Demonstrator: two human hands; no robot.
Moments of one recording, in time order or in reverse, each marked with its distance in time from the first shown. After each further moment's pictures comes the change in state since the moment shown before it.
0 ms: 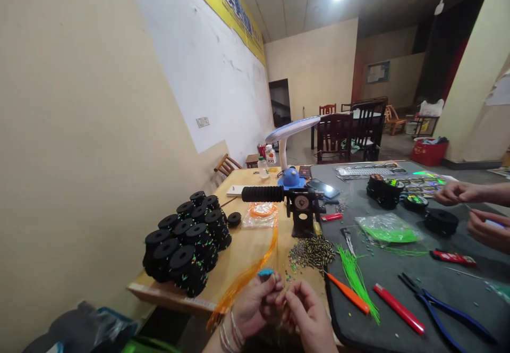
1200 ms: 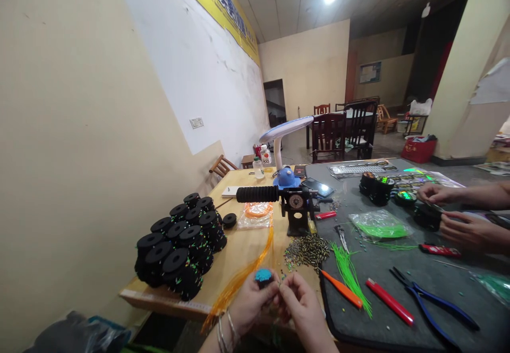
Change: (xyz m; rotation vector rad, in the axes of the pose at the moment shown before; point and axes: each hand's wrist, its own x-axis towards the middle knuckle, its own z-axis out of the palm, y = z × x) left_hand -0.004 0.003 0.013 0.546 0.118 0.217; right_hand 0.012 -0.002 -0.002 -0.070 0.015 0.023
